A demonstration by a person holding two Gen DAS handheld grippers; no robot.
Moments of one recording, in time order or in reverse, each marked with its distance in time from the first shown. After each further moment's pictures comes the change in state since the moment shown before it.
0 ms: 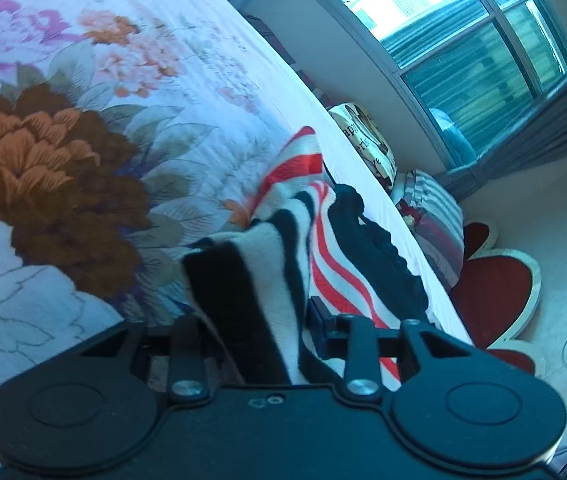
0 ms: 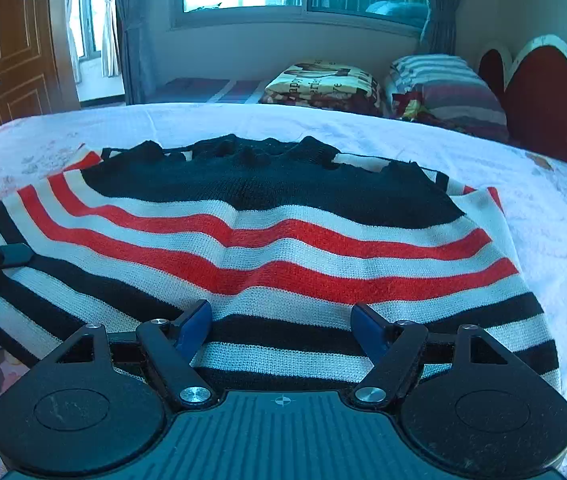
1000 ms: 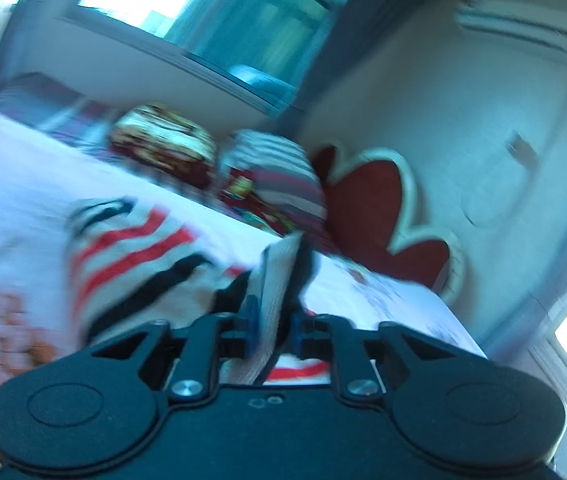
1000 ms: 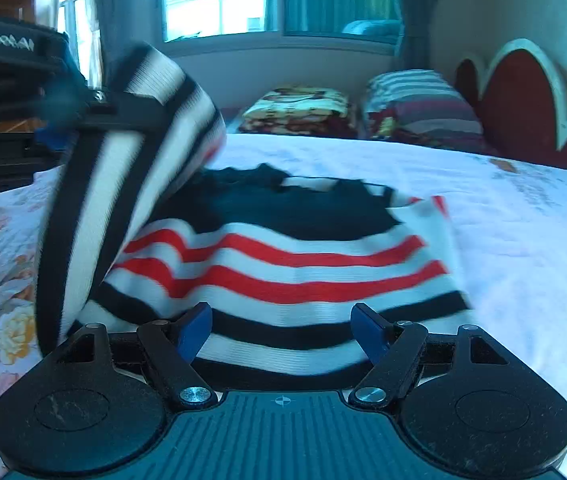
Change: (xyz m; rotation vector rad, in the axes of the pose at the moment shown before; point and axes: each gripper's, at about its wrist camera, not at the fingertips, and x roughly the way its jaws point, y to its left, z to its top) left arm 0.014 -0.187 -0.066 0.574 0.042 -0.363; right arm -0.039 -0.054 -0.015 0.061 -0.102 -0.053
